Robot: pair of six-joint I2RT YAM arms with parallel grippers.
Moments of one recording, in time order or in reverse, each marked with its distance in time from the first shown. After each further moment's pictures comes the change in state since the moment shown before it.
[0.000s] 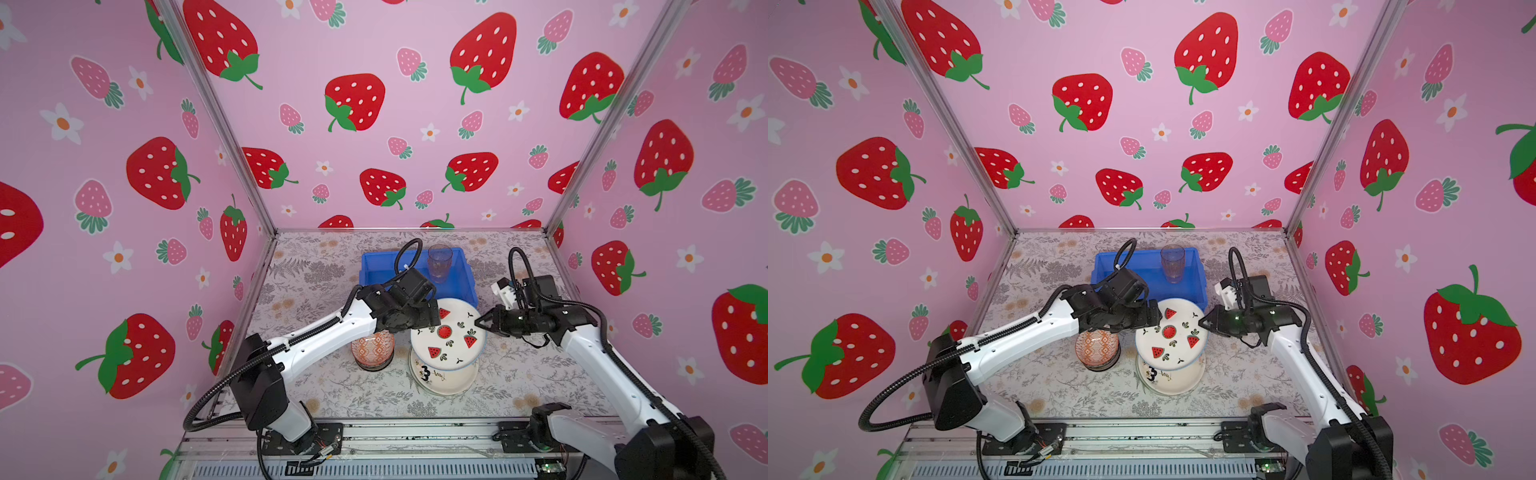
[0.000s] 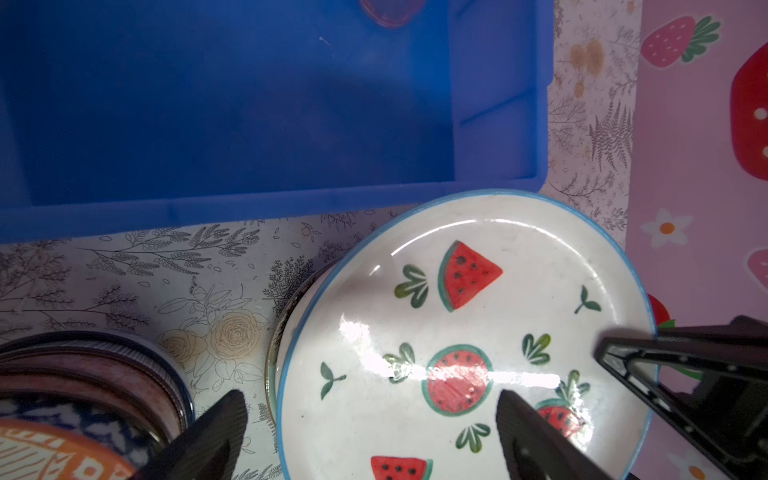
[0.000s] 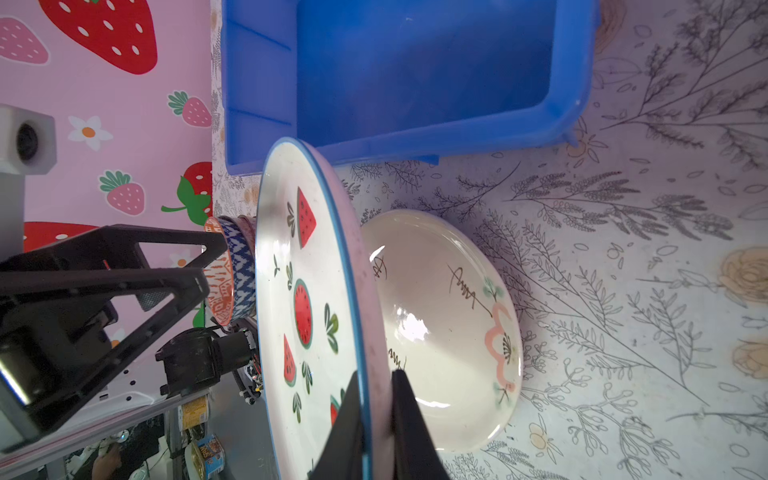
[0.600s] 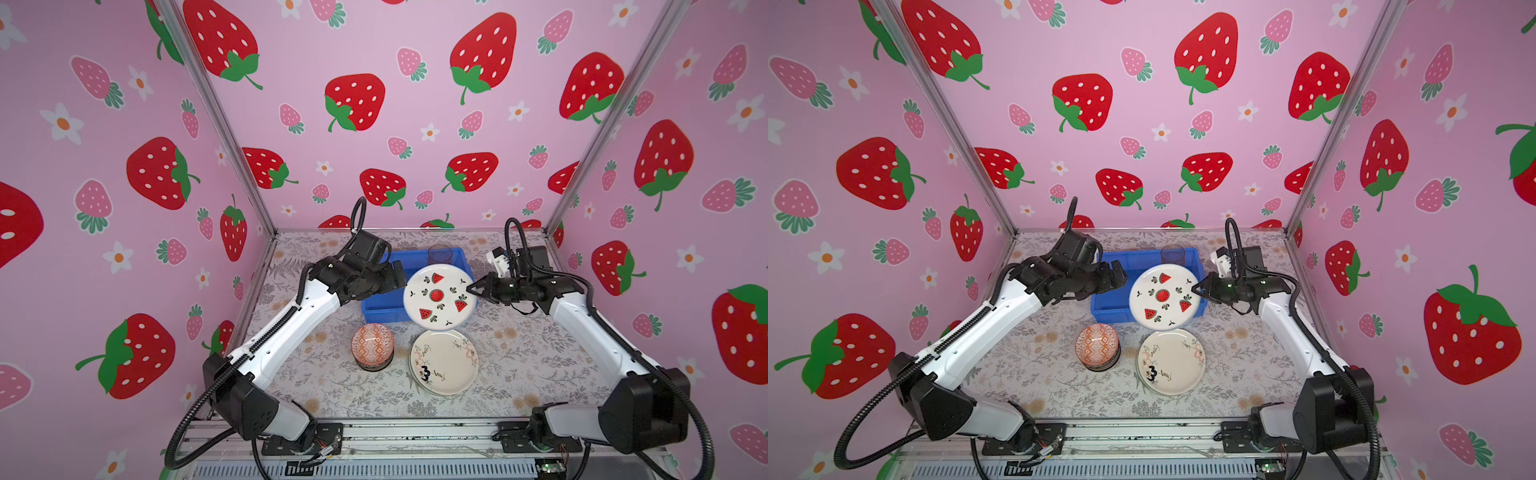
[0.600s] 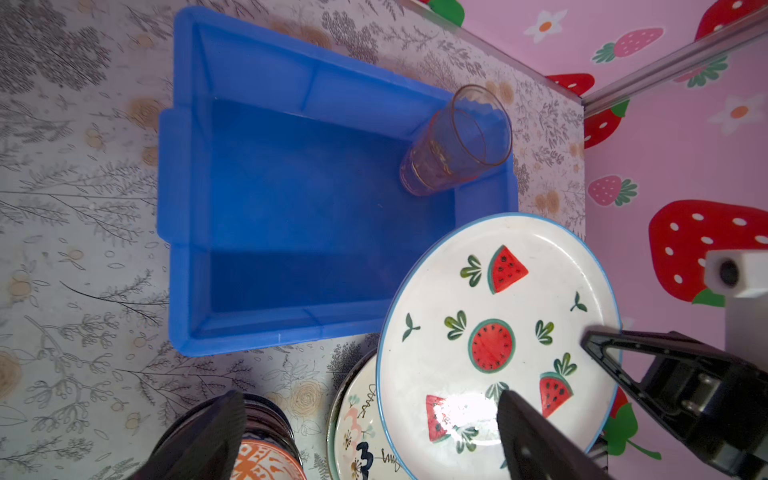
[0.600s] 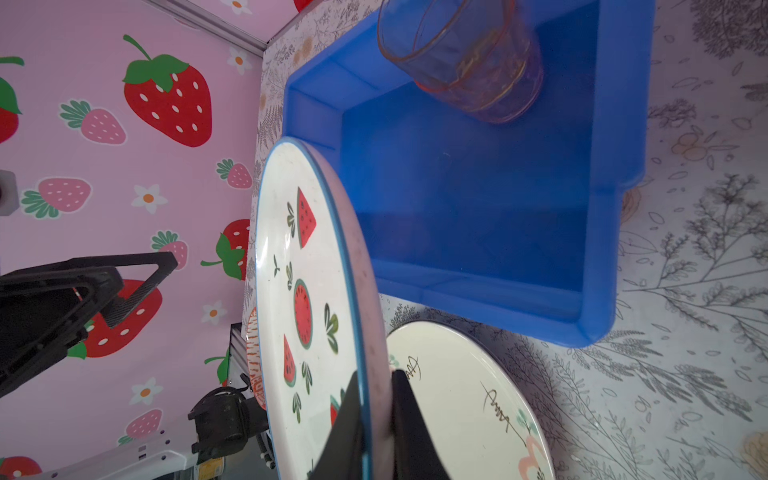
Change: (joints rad) left arm 0.299 -0.076 0.183 -0.132 0.024 0.182; right arm 0.006 0.232 0.216 0.181 -0.010 0.095
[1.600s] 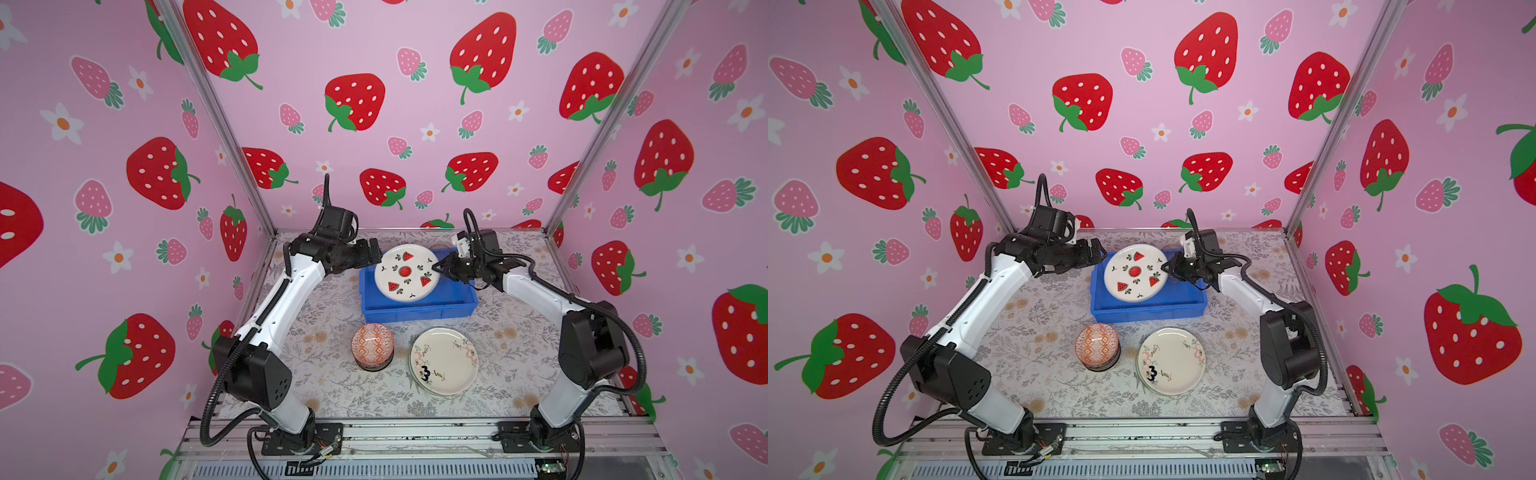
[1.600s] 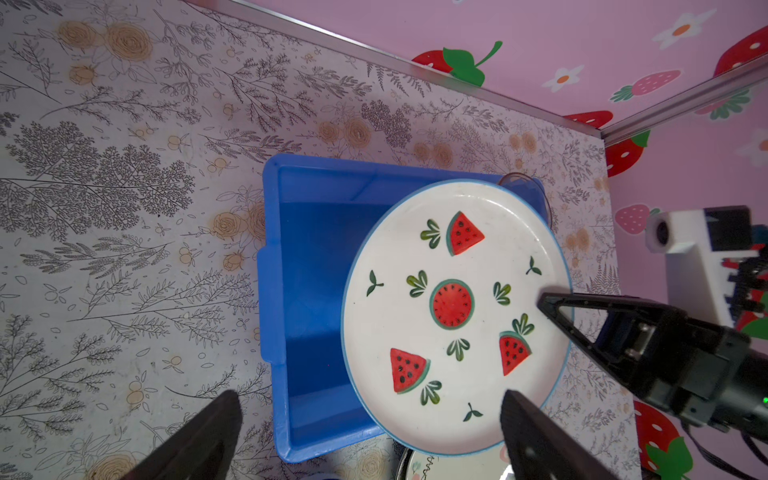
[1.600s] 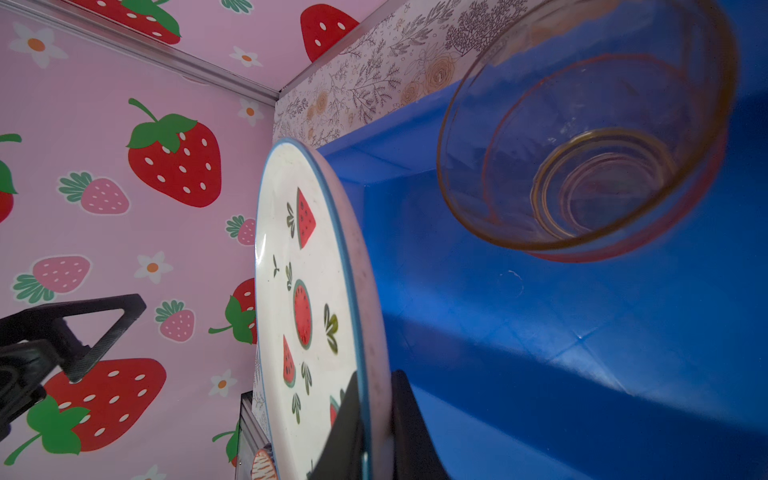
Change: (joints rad) left arm 0.262 0.137 0.114 0.020 0.152 0.277; right arm 0.198 0.403 0.217 0.331 0.134 0.231
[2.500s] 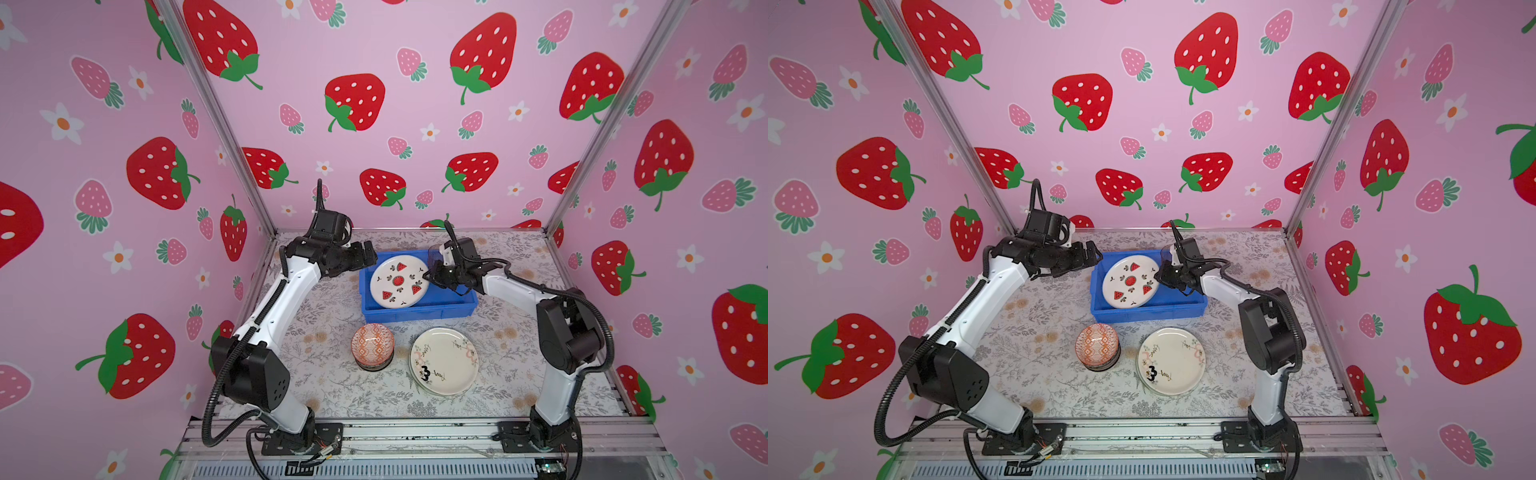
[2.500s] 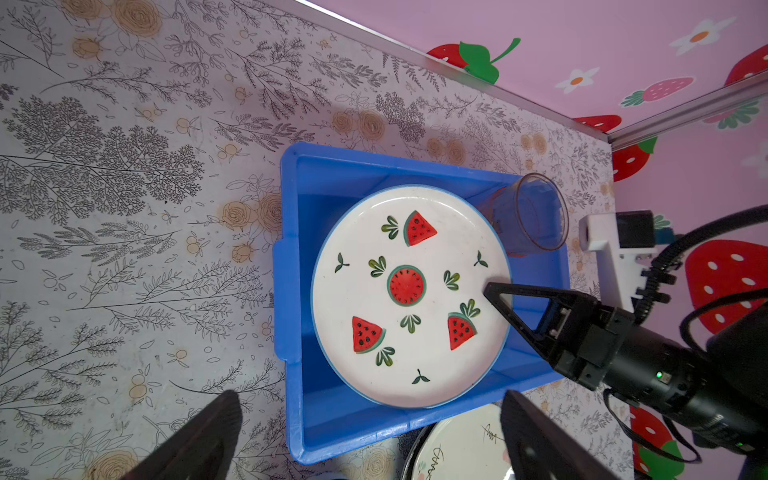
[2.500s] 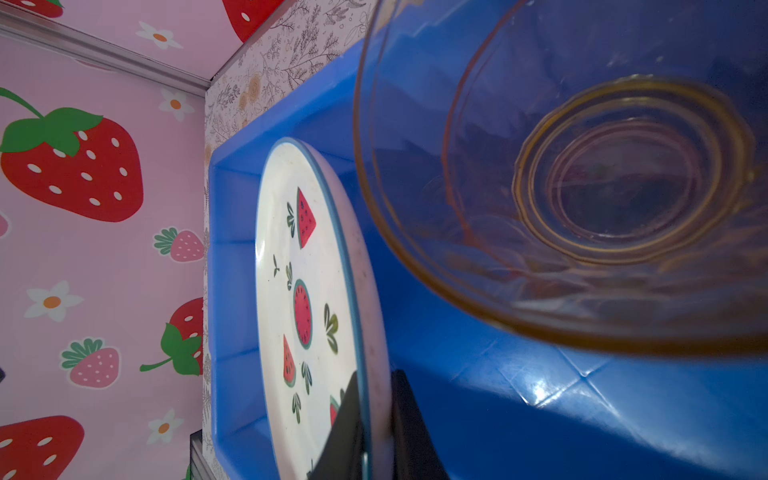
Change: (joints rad) left arm 0.038 -0.014 -0.061 0.021 0.035 0.000; right arm 0.074 0.128 0.014 0.042 0.148 0.030
